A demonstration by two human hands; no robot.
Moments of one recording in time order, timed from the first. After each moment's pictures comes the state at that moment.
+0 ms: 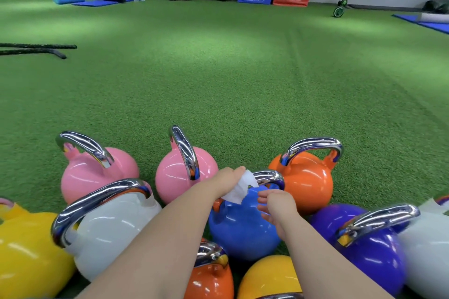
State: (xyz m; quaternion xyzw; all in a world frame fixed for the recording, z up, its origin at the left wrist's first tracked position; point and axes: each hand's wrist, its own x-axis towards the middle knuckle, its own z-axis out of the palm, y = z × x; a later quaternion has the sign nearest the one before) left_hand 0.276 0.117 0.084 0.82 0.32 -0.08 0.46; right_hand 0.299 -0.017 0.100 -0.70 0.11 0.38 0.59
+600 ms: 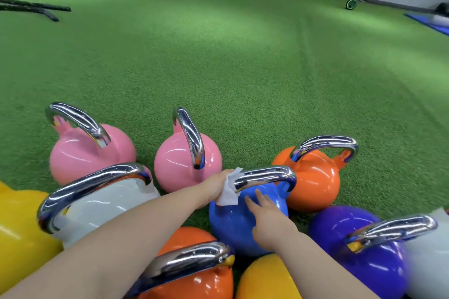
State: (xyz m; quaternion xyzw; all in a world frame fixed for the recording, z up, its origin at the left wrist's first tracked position) left_hand 0.256 0.145 0.026 0.54 0.32 -0.06 0.78; right_hand 0.285 -0.012 0.055 -0.88 -0.38 0.28 0.00
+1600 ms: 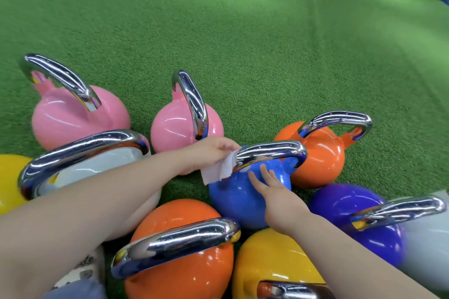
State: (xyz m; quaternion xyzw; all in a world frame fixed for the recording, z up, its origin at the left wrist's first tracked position) left_hand 0.235 0.178 0.035 0.78 0.13 -0.08 0.61; right_hand 0.287 -0.020 0.053 -0.87 -0.41 0.28 -0.04
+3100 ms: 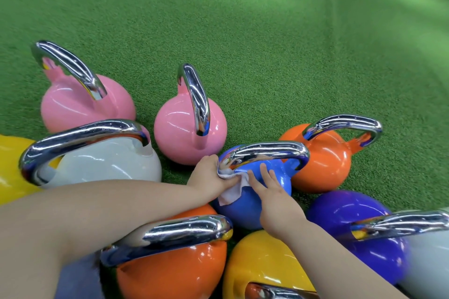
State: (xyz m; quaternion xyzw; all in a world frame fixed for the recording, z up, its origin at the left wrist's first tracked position) left_hand 0.218 0.127 -0.026 0.82 0.32 0.13 0.45; right_hand 0.283 -0.021 0.055 -0.87 -0.42 0.26 -0.03
